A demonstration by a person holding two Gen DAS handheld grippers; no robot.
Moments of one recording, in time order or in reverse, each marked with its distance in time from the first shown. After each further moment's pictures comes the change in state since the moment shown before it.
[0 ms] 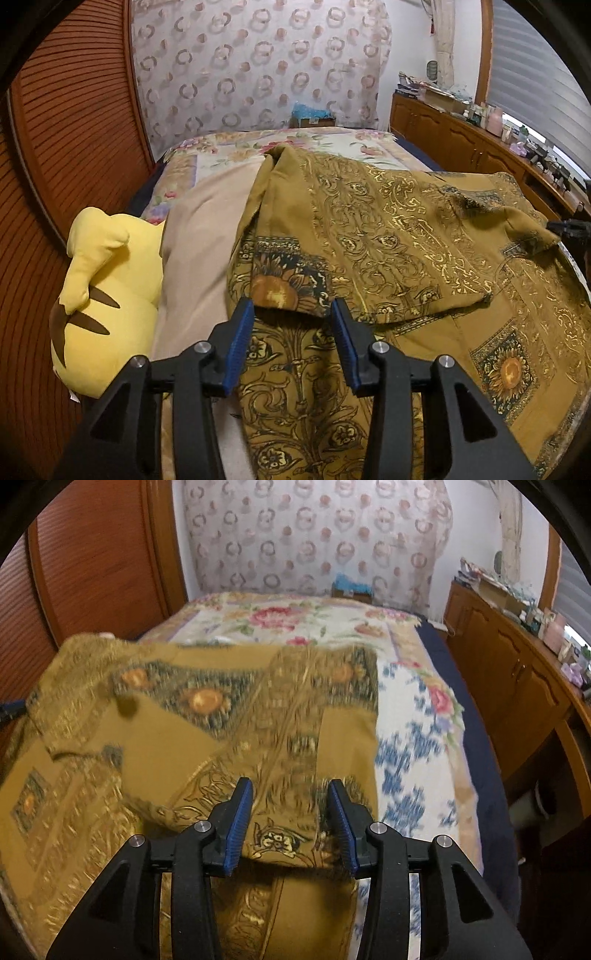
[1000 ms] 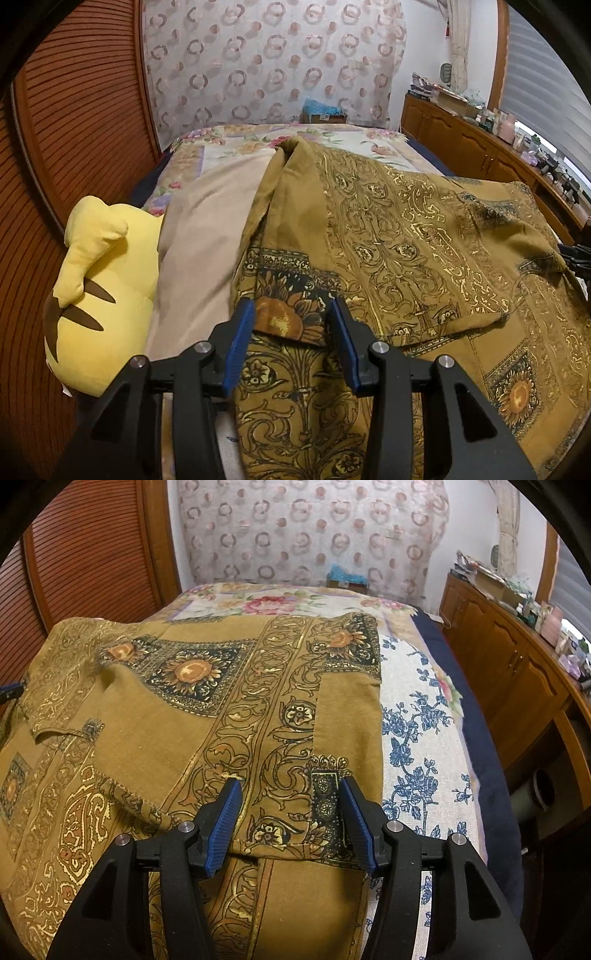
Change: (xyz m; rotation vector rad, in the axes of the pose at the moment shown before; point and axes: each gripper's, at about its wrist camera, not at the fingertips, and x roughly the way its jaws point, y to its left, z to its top) left arm 0.020 0.008 0.004 -0.050 0.017 0.009; right arm 0.016 -0.001 -0.019 0.011 0.012 -0.019
